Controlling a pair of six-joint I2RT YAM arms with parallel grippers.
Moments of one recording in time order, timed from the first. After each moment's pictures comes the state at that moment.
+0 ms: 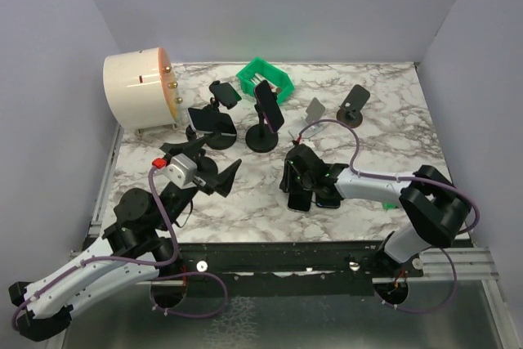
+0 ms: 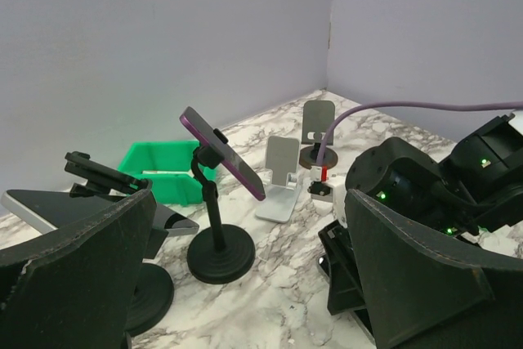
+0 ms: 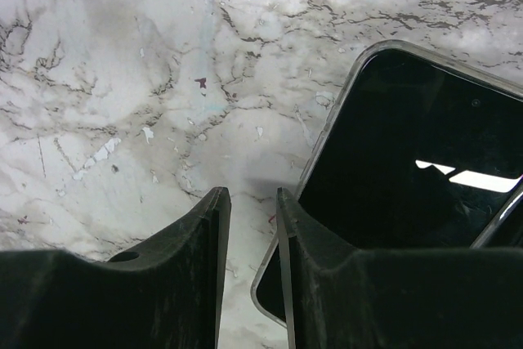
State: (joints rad) left arm -0.99 0.39 0.58 0.10 -0.29 0.14; right arm 0.84 1.56 0.78 -0.09 0.14 0.71
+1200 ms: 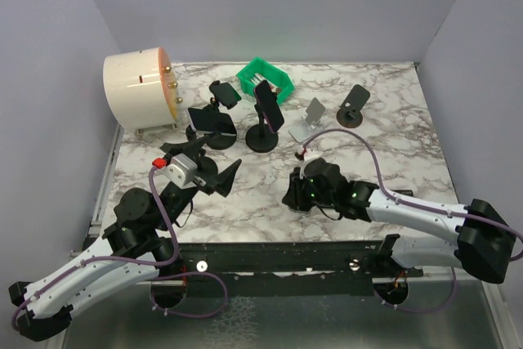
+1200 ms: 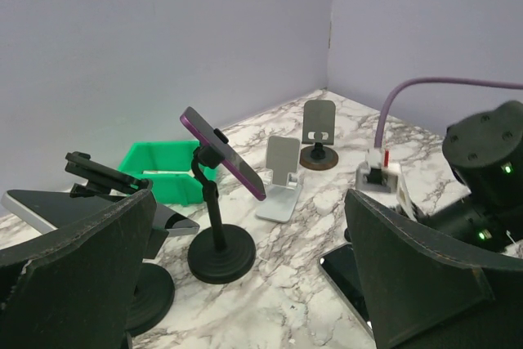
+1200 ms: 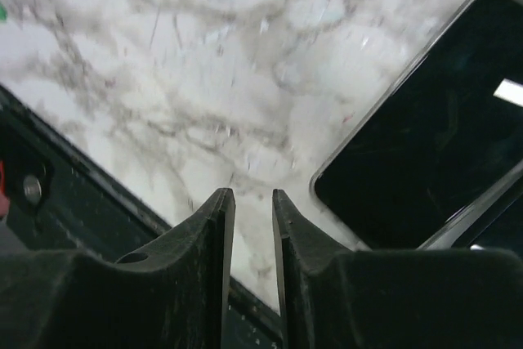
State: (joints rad) left arm -0.99 0.39 0.58 0.10 -0.29 0.14; right arm 0.92 1.20 0.65 -0.13 0.04 0.58
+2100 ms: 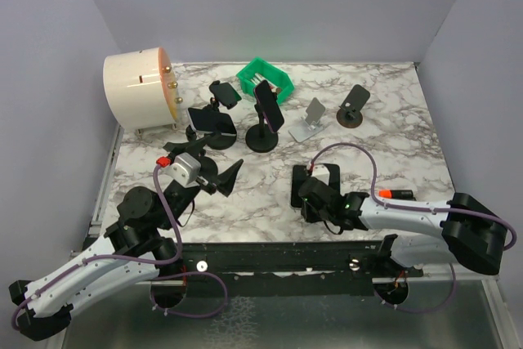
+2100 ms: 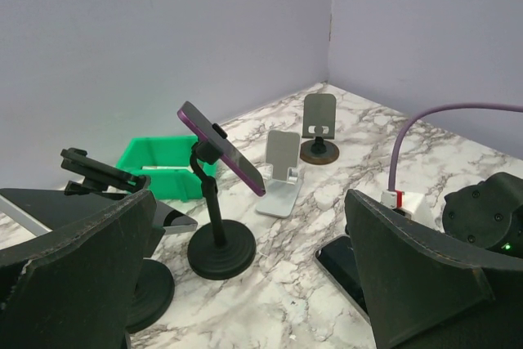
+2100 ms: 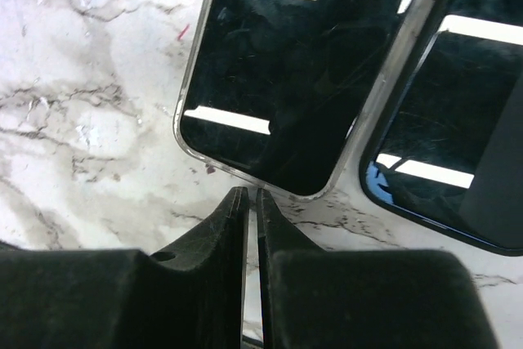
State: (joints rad) left arm -0.99 0.41 0.58 0.10 -0.29 0.14; right arm 1.02 1.26 0.50 -0.21 0.28 0.74
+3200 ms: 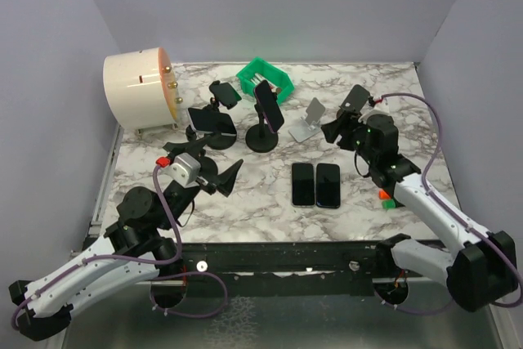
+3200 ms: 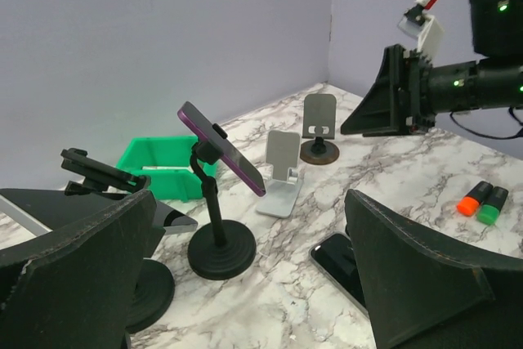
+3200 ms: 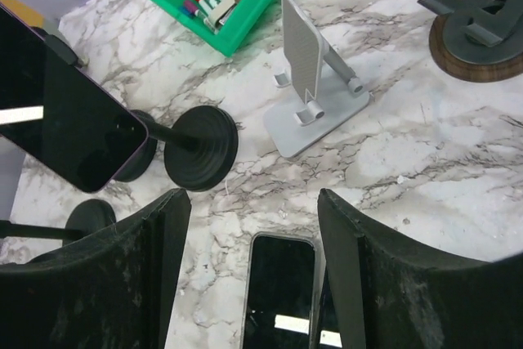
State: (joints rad) left arm -0.99 0.41 0.58 0.10 -0.29 0.14; right arm 0.39 1.04 0.72 -0.01 0.08 0.55
